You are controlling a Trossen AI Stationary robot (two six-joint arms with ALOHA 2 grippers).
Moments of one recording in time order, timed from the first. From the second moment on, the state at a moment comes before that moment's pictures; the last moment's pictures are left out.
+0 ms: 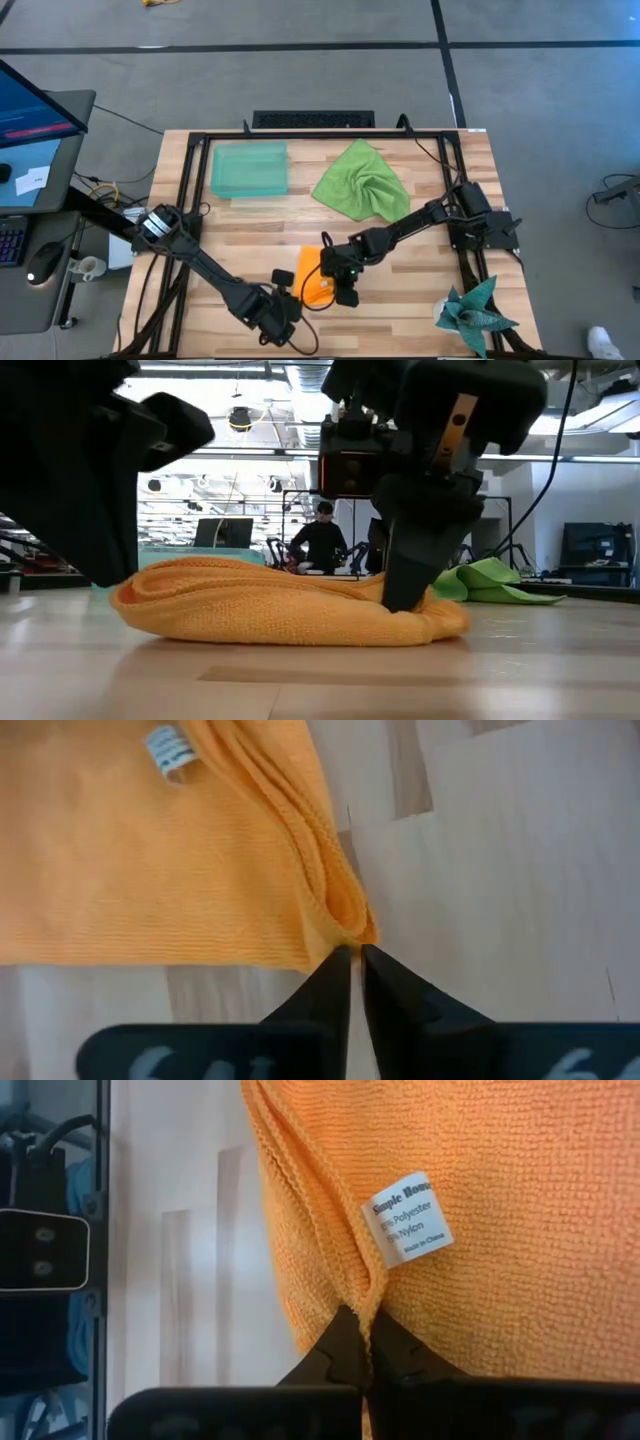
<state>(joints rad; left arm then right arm) -0.68 1.97 1.33 -0.63 -0.34 -0.43 0.29 2.02 1.20 -0.21 -0.39 0.41</state>
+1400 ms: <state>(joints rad) -0.61 2.02 1.33 -0.52 -0.33 -0.45 0.35 2.02 1.20 -0.28 -0.42 0.35</state>
